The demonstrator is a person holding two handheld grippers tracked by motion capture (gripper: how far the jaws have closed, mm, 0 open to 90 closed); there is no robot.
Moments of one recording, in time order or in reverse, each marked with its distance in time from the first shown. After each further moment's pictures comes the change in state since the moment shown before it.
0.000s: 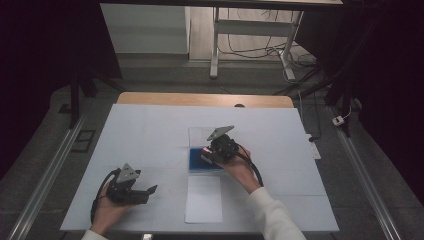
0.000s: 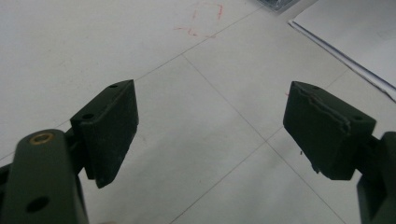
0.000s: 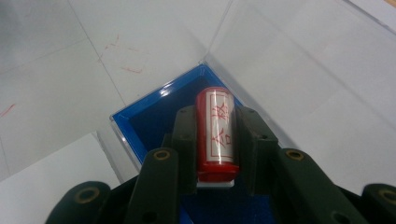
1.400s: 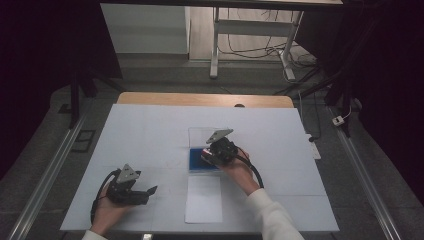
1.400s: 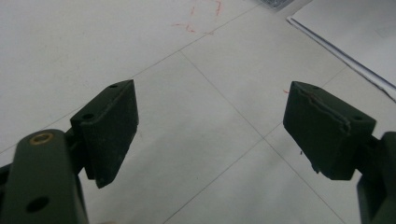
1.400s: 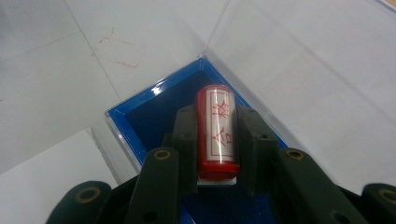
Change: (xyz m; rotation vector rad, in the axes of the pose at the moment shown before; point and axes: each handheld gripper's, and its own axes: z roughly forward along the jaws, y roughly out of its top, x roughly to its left) left arm -0.001 -0.001 0.000 0.009 -0.005 -0.004; right arm 0.006 -0.006 0.004 -0.003 -0.031 -0.010
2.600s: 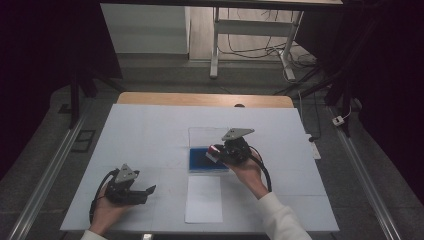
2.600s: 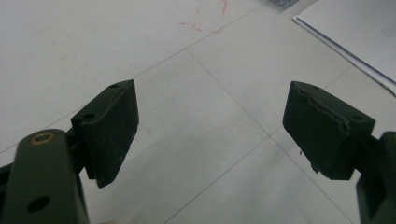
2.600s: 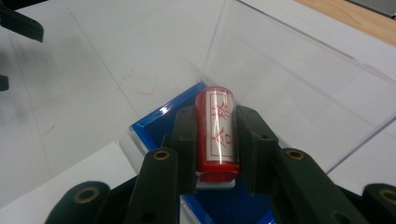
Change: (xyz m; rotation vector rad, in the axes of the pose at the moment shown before) left arm 0.003 -0.002 -0.002 -0.001 0.009 -0.009; right arm -0.010 -0.014 -0.040 -0.166 0.049 0.100
